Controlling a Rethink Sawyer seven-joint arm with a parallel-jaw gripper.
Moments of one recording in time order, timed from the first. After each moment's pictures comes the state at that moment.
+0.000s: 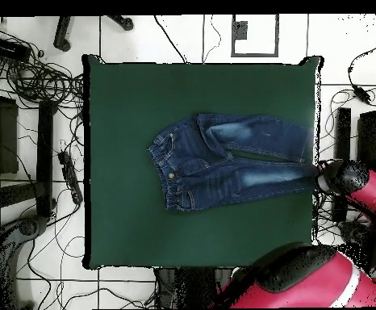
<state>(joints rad) -0.61 -0.19 -0.26 1.12 -0.08 0.56 2.24</state>
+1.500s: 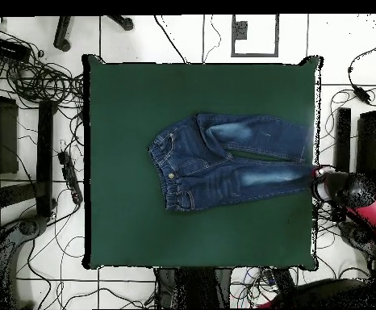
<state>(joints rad) -0.74 -0.32 -0.05 1.33 -0.07 0.51 2.24</state>
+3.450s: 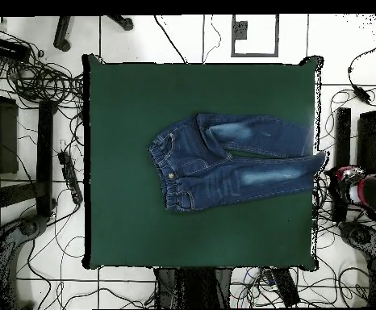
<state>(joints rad) -0.90 -0.41 0.09 1.30 -0.09 0.67 2.24</state>
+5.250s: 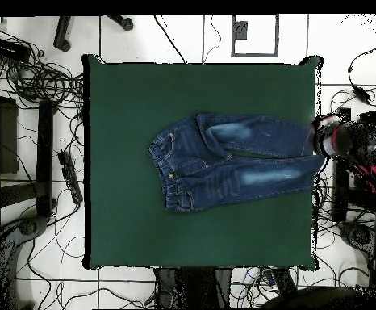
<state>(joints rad) -0.69 -0.39 0.10 1.16 -0.01 0.68 2.24</state>
